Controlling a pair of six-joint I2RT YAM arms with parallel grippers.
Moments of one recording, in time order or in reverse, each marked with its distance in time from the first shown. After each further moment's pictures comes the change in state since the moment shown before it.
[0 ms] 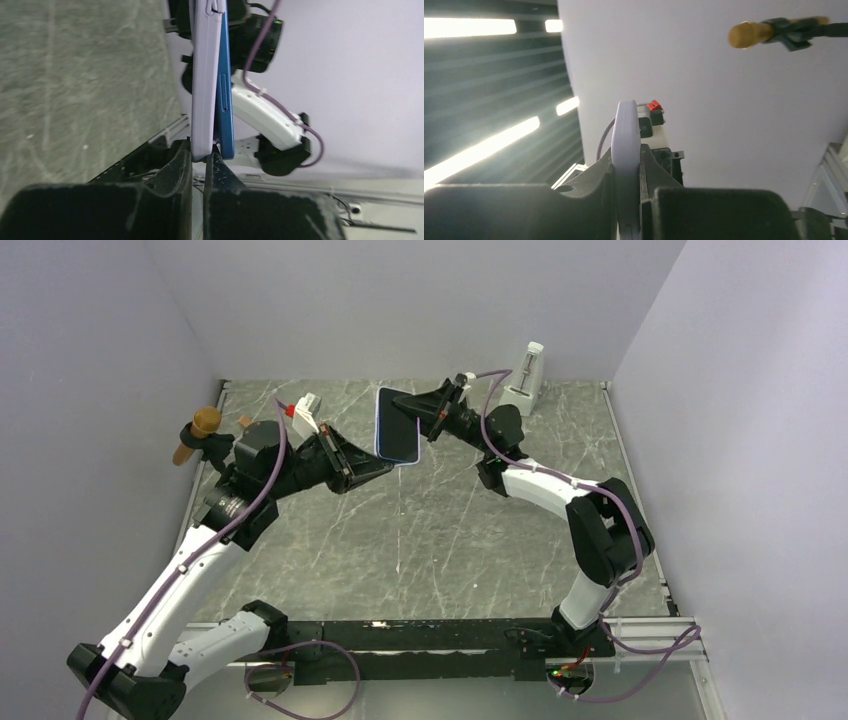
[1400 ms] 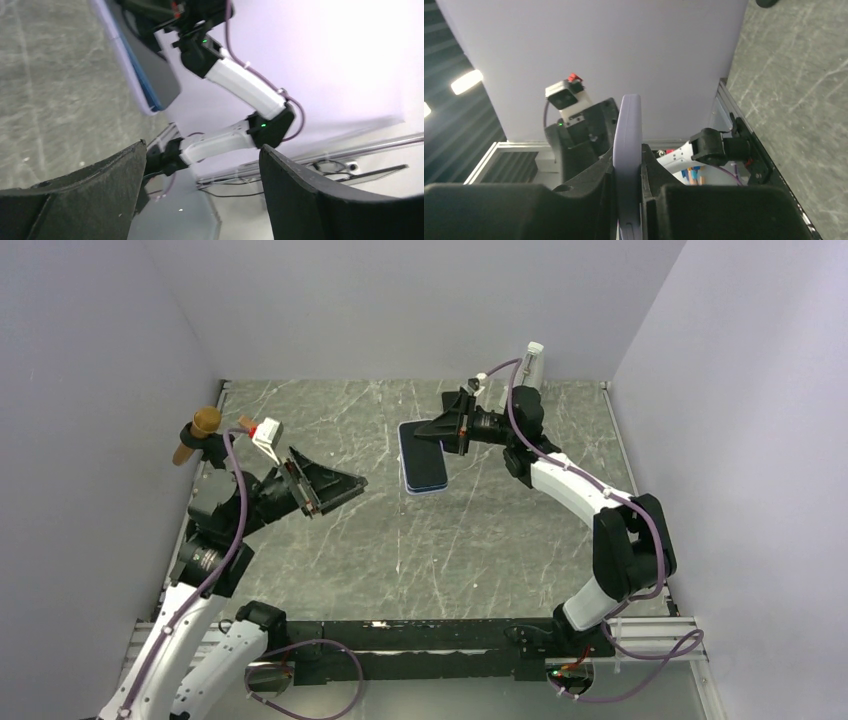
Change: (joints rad) left arm 0.150 -0.332 -0.237 0.121 0.163 0.053; right arm -0.161 -0.117 -0.005 -0.542 -0.365 -0.435
